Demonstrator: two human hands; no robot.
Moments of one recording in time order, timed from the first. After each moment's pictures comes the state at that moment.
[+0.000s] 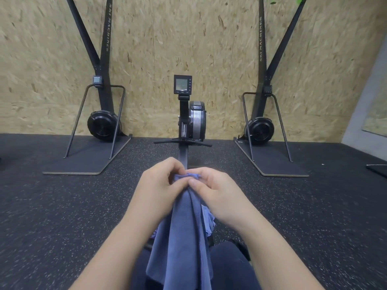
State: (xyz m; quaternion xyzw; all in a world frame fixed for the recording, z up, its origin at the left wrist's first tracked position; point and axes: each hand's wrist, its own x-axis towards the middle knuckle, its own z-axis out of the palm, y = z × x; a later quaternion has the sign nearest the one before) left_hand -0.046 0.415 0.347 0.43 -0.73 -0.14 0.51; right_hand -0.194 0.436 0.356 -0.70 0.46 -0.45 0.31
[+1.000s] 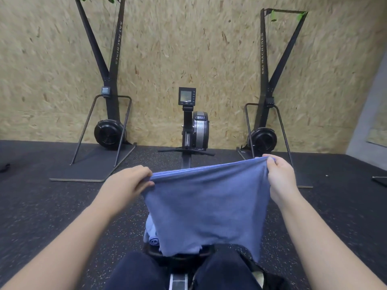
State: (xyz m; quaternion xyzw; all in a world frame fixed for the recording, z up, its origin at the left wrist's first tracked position) left_hand 0.048 0.358 0.328 0.49 -0.81 0.12 0.31; right_hand -0.318 0.374 0.356 -0.41 0.54 -0.69 0.24
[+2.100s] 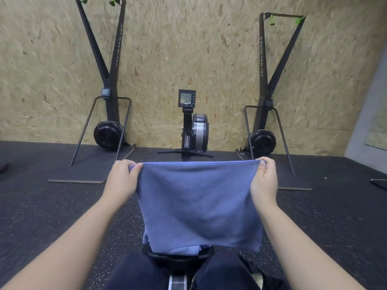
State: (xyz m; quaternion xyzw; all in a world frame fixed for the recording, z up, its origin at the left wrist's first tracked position) left_hand 0.035 0.344 0.337 0.61 -0.62 -0.07 0.49; right_hand -0.279 0.375 0.338 -0.44 0.57 -0.69 0.09
